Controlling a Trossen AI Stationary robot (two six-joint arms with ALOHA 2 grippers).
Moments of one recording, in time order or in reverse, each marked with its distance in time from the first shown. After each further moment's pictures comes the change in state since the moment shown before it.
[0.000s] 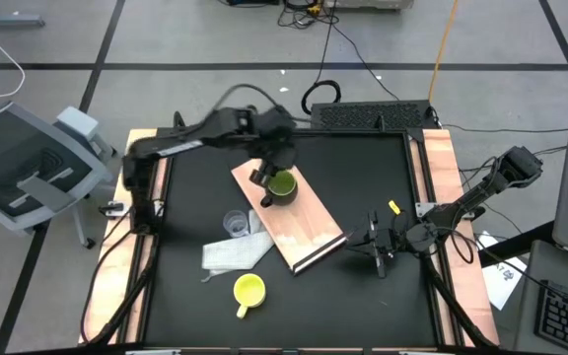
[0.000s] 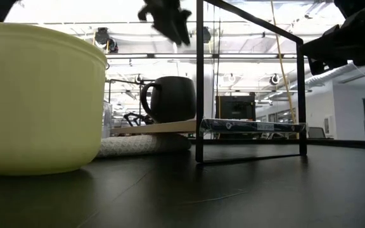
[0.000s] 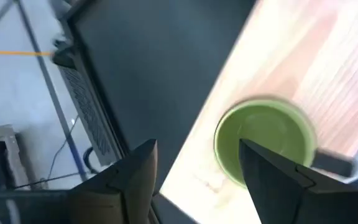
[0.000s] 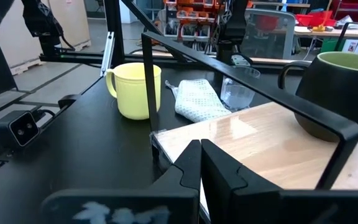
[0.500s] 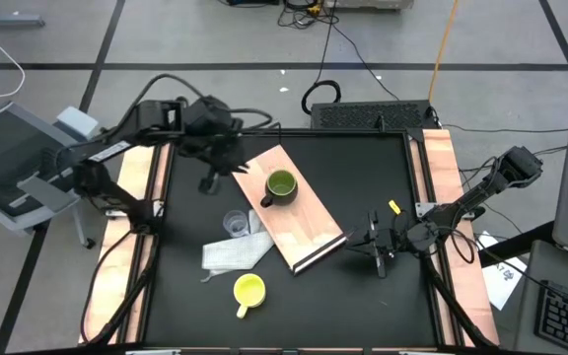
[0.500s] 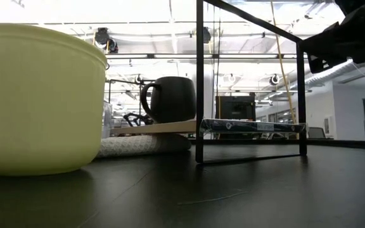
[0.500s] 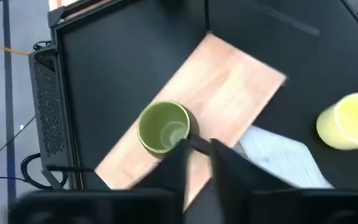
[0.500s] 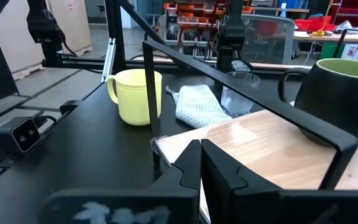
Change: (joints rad) left arm -0.029 -0.360 -0.123 -0.165 0.173 -0.272; right arm 0.000 0.000 0.000 0.025 0.000 -0.009
